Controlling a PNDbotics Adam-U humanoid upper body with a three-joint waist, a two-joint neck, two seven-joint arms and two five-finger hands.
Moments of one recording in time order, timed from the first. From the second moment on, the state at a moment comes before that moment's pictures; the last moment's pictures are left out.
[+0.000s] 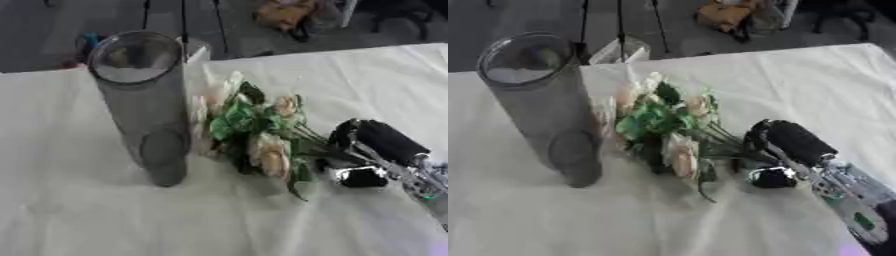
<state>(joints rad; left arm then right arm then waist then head) -0.35 0.17 -0.02 -1.98 -0.05 -0.36 0.01 -0.22 -0.90 0.04 -1.69 0.73 -0.09 0.03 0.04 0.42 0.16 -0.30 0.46</state>
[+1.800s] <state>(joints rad) -0.37 0.17 -0.03 -1.98 -0.05 -0.37 0.00 -0.24 -0.91 0.04 -1.66 0.81 -0.07 -0.02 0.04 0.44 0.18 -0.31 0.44</state>
